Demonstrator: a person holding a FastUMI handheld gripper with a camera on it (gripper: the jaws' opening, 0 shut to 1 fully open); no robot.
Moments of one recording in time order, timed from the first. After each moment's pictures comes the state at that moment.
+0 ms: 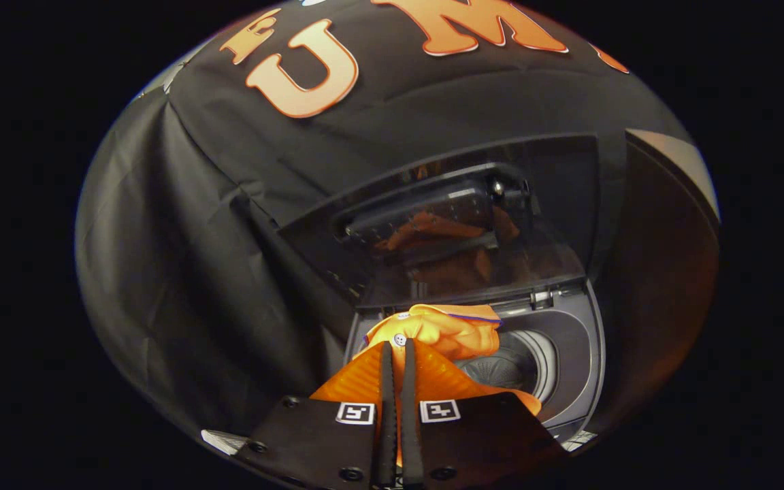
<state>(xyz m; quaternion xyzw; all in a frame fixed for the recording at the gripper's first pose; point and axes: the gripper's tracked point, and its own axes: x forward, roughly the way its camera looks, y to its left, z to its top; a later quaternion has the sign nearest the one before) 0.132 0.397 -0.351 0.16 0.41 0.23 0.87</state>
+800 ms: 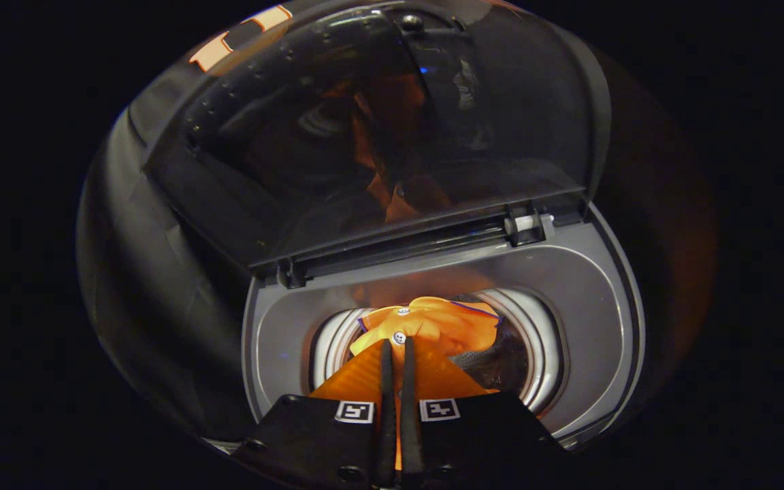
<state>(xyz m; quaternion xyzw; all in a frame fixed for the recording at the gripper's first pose) 0.149 0.383 -0.501 0.12 0.48 0.13 0.86</state>
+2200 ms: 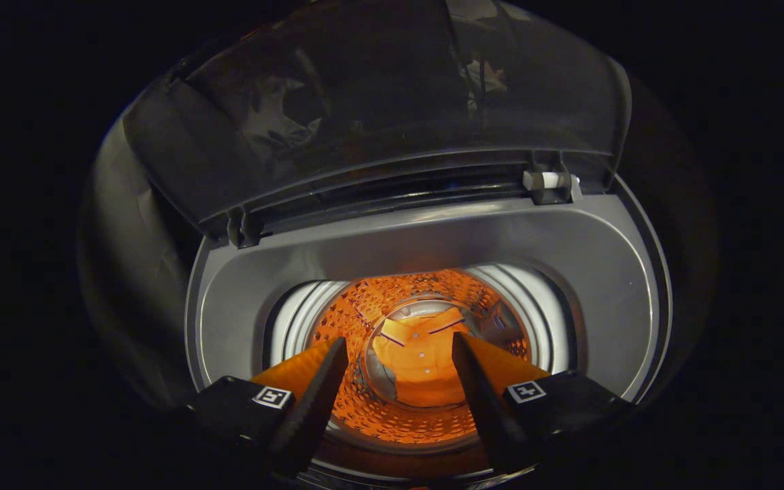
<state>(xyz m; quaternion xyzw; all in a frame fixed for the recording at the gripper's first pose) 0.143 0.389 -0.552 0.07 0.51 0.12 0.85</state>
